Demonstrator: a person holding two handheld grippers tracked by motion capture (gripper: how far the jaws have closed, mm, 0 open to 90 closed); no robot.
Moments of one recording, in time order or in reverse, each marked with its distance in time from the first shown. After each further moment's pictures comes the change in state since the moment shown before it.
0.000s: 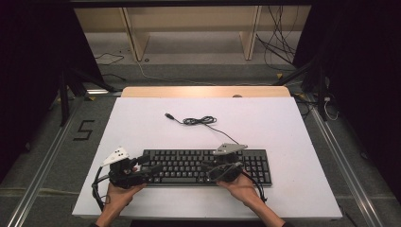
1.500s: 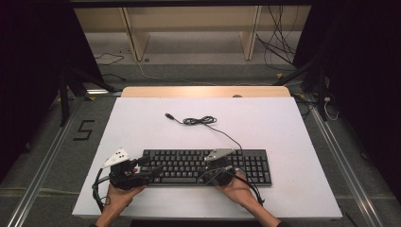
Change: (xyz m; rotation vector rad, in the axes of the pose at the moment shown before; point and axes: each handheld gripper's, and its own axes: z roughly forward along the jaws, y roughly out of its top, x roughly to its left) left arm -0.001 -0.003 0.000 0.009 0.001 0.018; right arm 0.005 -0.011 0.026 0.131 -0.032 -0.068
